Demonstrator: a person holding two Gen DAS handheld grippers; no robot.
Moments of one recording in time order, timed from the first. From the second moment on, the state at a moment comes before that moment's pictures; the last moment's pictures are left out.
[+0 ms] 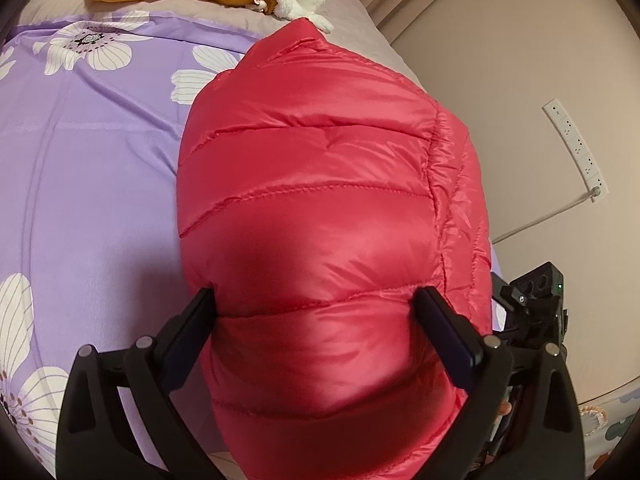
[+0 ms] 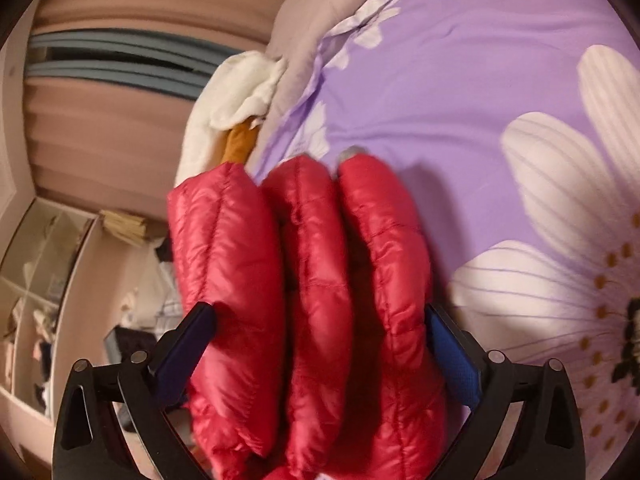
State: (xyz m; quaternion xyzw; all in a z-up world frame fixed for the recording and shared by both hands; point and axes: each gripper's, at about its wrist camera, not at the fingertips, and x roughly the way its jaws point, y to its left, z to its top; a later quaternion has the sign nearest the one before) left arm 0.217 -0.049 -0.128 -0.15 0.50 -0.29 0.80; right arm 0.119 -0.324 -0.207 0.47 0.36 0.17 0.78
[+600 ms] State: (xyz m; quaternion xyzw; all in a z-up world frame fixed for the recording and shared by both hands) left arm 0.207 -0.059 -0.121 -0.11 0.49 -0.28 0.82; right arm 0.120 -0.311 -0.199 0.39 0.35 0.18 0.83
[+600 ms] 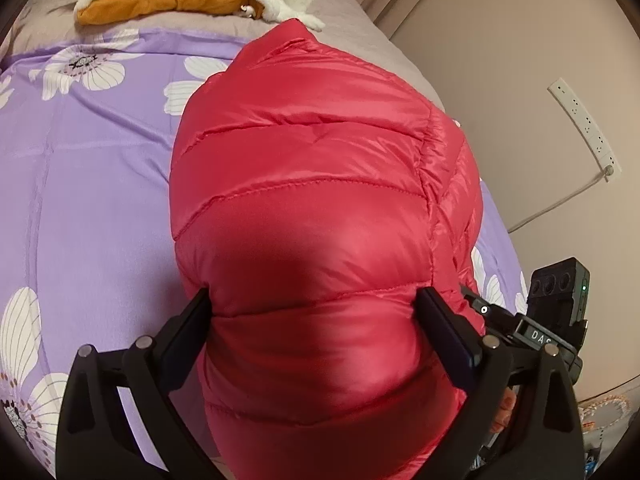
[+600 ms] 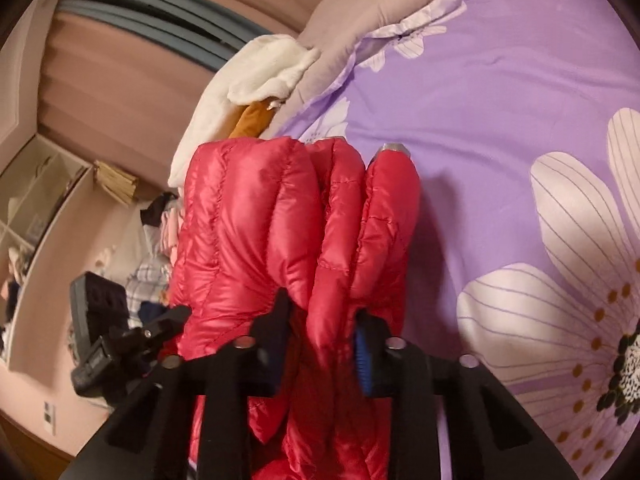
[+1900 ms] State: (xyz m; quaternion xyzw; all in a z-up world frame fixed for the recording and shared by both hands) left arm 0.243 0.109 -0.110 -0.12 0.45 -0.12 0.88; right arm 0.237 -0.130 -0.183 0.32 0.35 0.34 0.81
